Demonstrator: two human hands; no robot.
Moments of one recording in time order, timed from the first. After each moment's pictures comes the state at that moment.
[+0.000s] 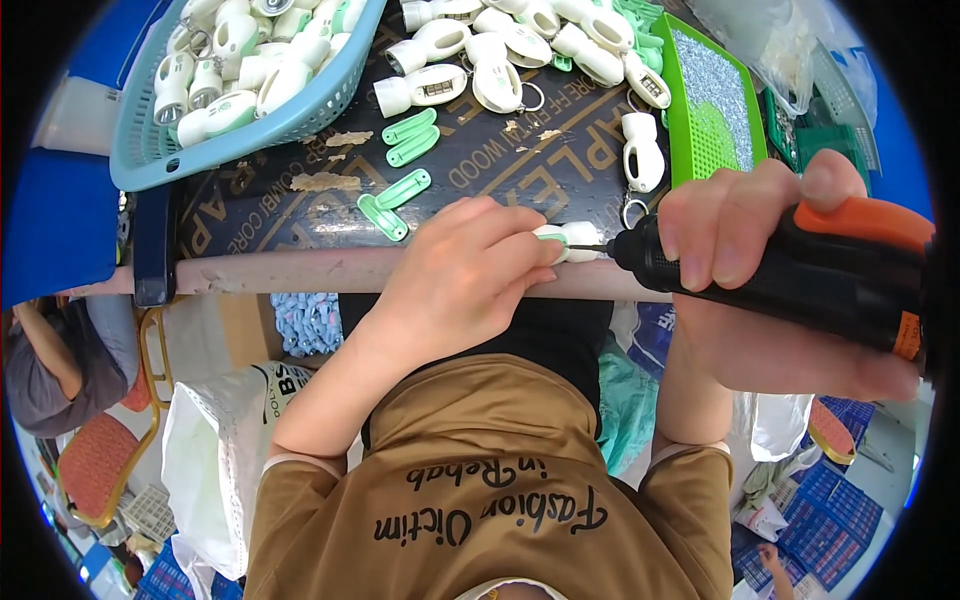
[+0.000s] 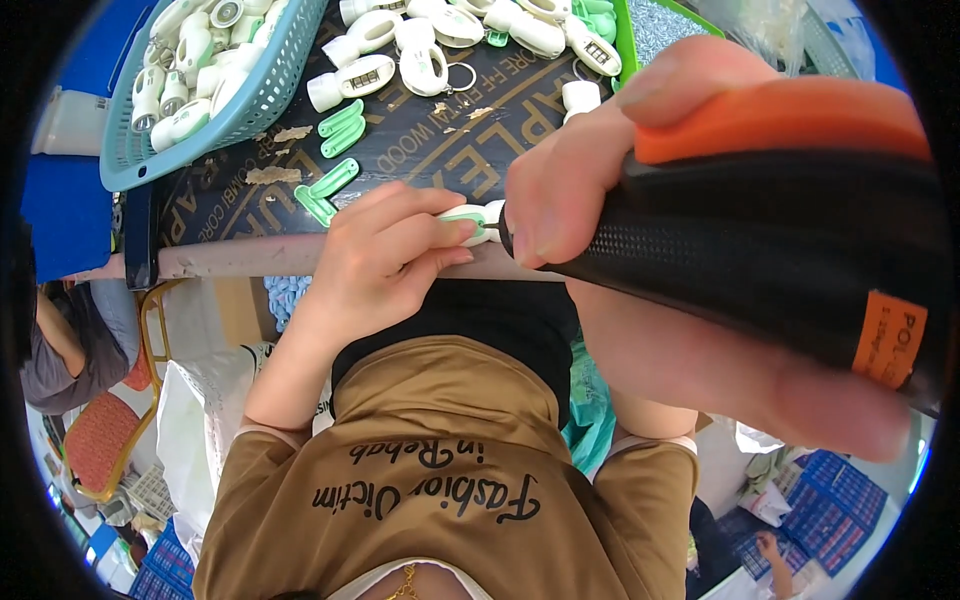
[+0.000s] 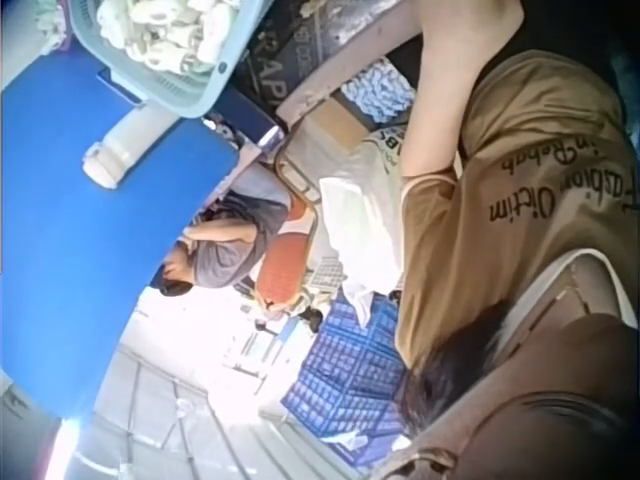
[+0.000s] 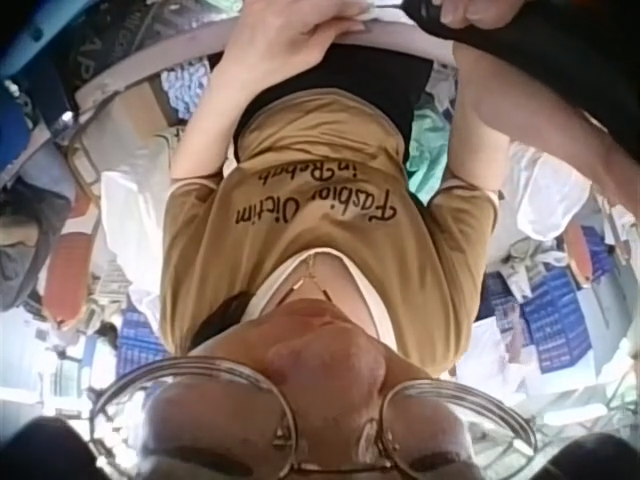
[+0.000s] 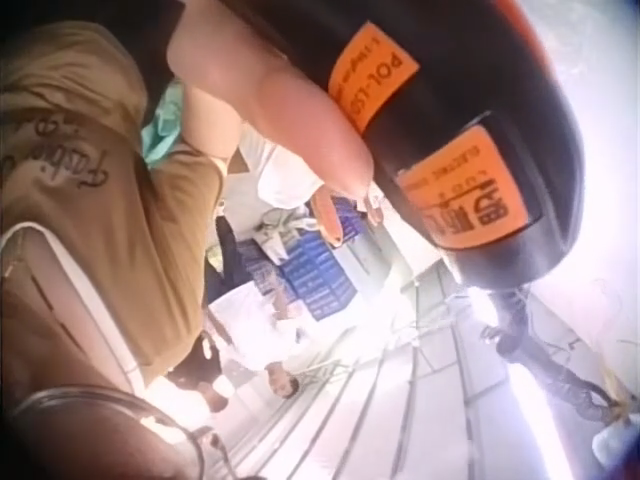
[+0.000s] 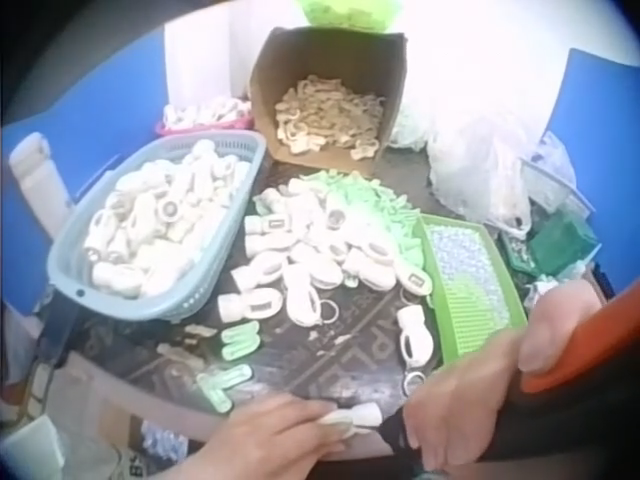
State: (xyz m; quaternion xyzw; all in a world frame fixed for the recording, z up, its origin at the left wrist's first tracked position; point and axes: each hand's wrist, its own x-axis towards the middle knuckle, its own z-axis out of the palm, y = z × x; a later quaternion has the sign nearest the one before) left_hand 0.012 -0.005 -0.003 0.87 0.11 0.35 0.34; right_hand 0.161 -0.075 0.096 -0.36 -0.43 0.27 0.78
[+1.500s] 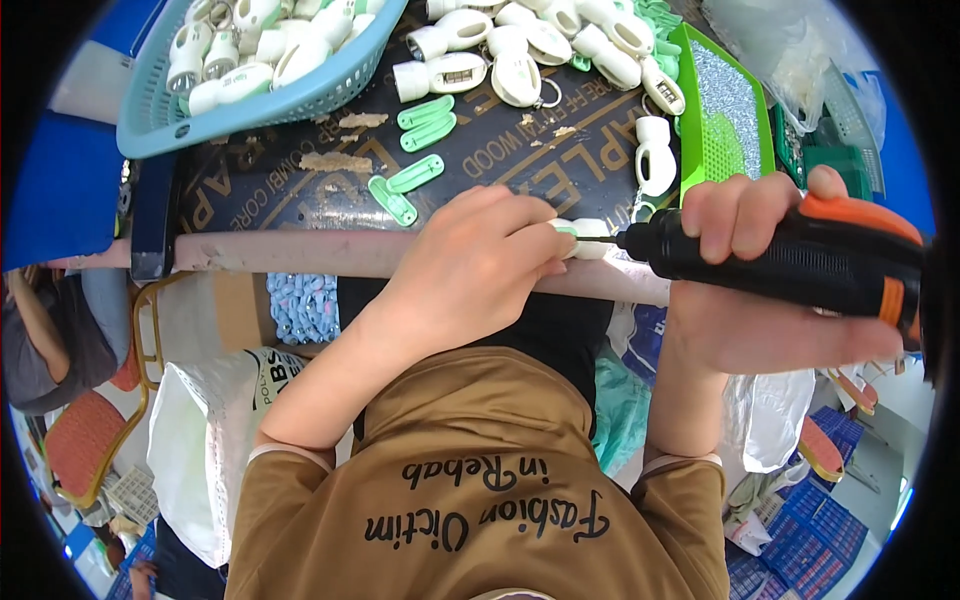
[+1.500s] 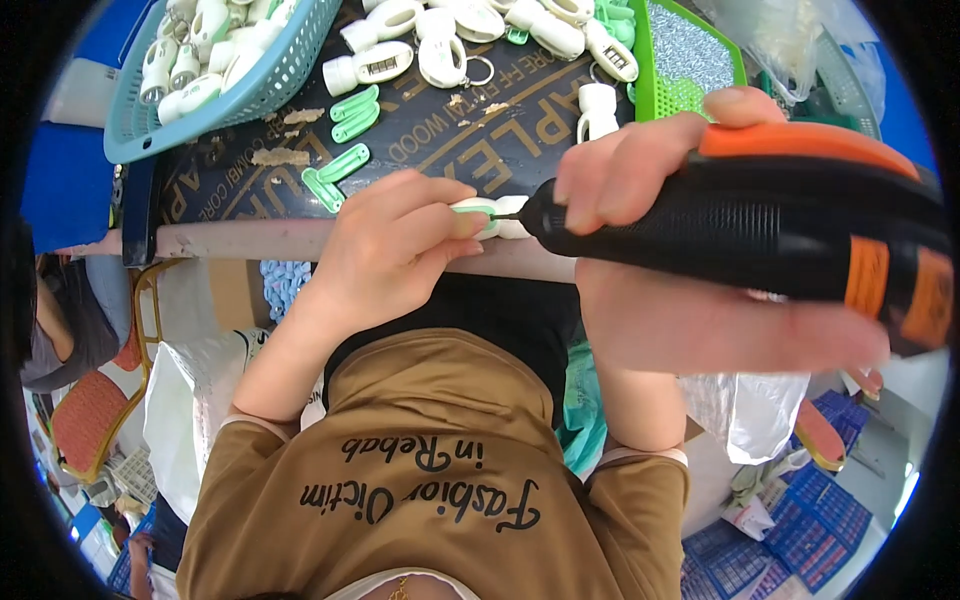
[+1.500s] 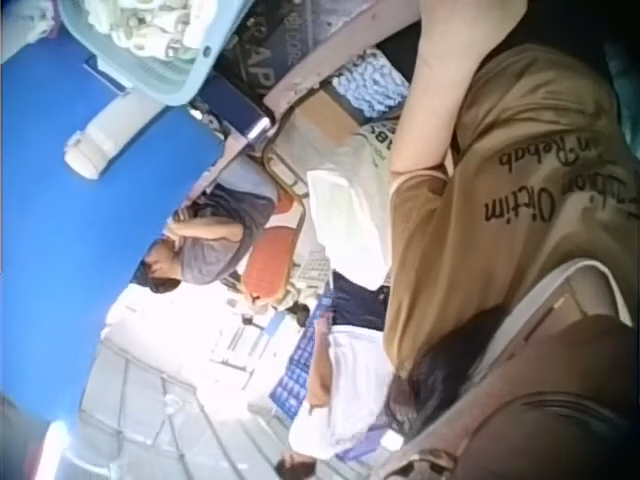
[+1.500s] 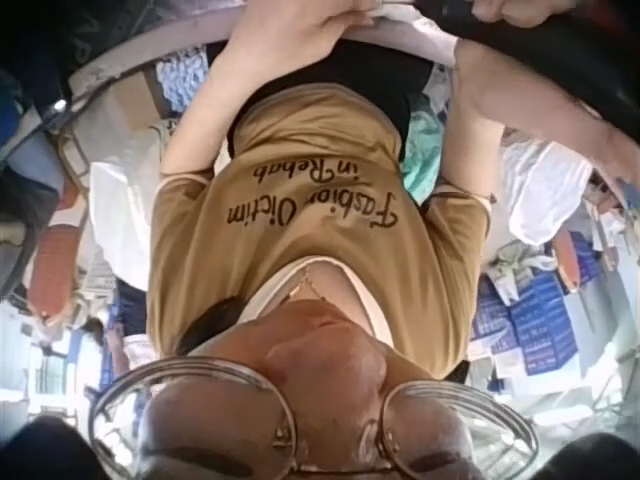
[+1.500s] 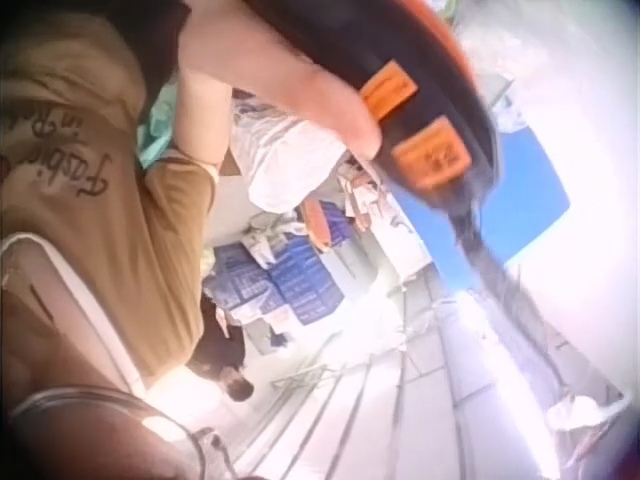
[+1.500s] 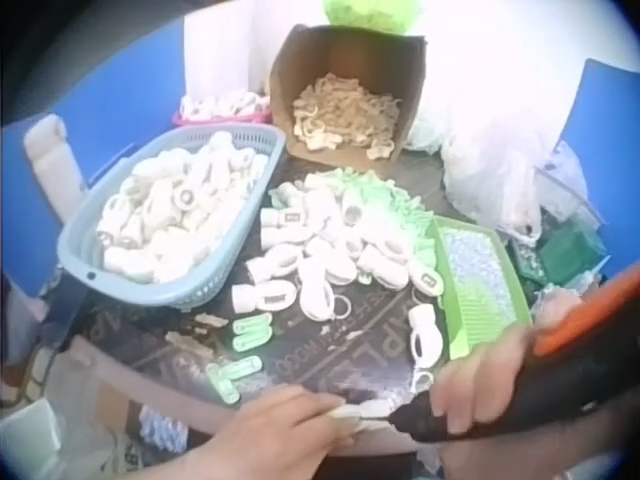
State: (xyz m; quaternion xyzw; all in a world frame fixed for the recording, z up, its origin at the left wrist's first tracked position) left_hand 0.014 -0.007 -0.003 0.86 0.11 0.37 0.33; right_hand 0.177 -0.090 0.074 -0.31 -0.46 0.35 0.75
